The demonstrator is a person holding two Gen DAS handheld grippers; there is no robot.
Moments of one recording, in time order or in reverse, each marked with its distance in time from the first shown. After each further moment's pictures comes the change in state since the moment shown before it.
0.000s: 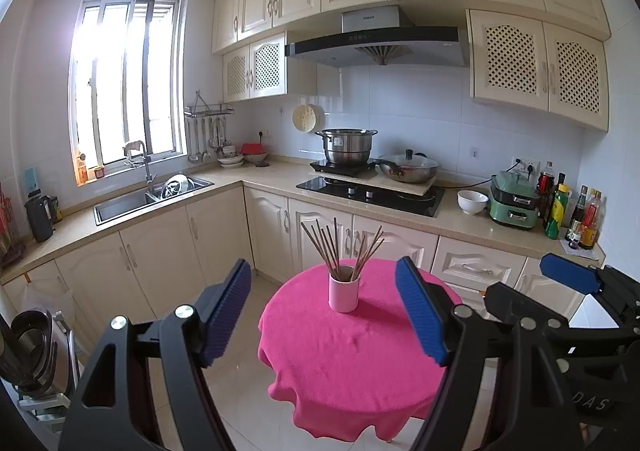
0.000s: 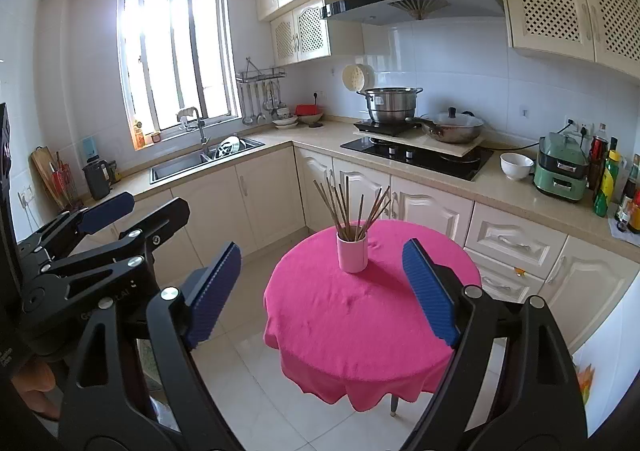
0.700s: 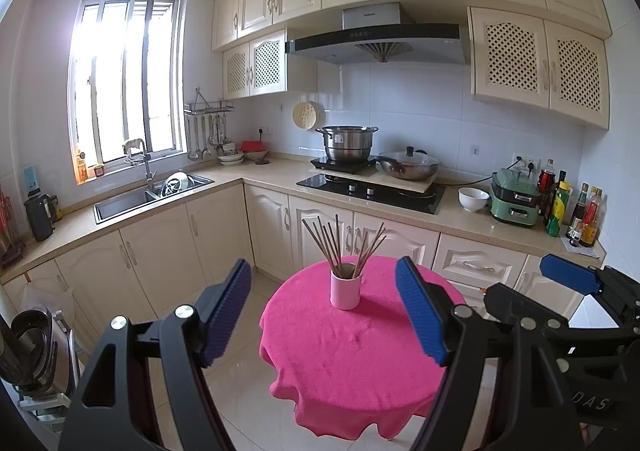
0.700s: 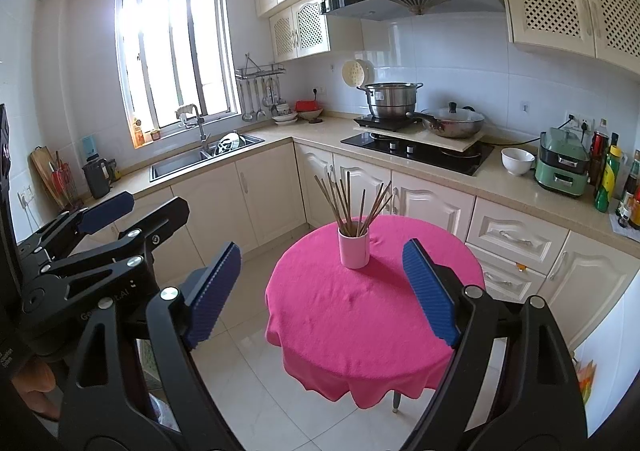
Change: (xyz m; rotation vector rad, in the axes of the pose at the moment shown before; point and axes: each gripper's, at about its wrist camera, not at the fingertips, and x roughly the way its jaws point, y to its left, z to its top) left arm 0.001 0.002 -0.007 0.002 0.005 0.002; right arm 0.003 0.005 -0.002 0.008 0.012 -0.003
